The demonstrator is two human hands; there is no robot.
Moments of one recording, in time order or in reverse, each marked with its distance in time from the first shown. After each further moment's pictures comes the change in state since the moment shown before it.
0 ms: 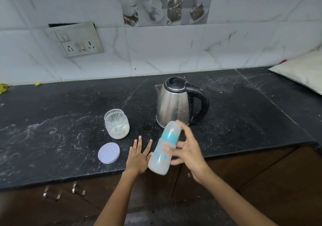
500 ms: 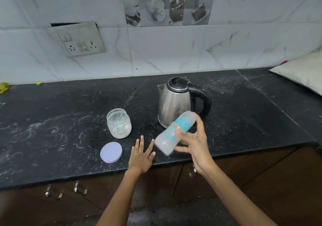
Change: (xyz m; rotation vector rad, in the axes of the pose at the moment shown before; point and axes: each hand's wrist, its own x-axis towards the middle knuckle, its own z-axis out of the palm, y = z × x) left_hand -0.003 0.002 -0.001 -0.022 0.021 -0.011; right_hand 0.005 -0.014 0.001 0.132 0.157 -0.067
